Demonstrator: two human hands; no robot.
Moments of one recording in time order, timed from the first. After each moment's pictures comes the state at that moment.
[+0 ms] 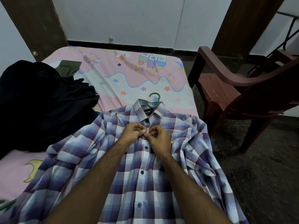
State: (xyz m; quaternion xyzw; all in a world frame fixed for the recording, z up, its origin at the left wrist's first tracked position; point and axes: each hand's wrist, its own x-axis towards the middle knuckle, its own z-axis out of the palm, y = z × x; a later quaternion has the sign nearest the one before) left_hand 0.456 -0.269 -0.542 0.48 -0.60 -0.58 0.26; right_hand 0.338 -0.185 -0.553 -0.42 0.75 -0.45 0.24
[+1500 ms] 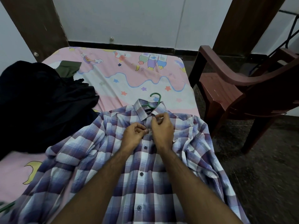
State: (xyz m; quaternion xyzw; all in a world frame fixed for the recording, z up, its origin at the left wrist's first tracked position) left_hand 0.448 -0.252 -0.549 0.50 -0.61 -0.50 0.34; right_hand 0.342 -0.207 -0.516 -0.34 0.77 -0.51 0.15
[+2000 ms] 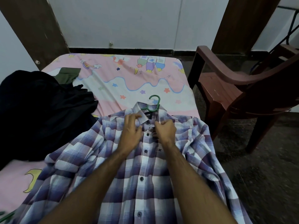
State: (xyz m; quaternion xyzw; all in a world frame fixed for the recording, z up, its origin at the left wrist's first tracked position) left_hand 0.453 -0.264 -0.532 0.43 -0.77 -0.28 0.38; right_hand 0.311 -0.233 -0.535 -0.25 0.79 -0.48 0.29
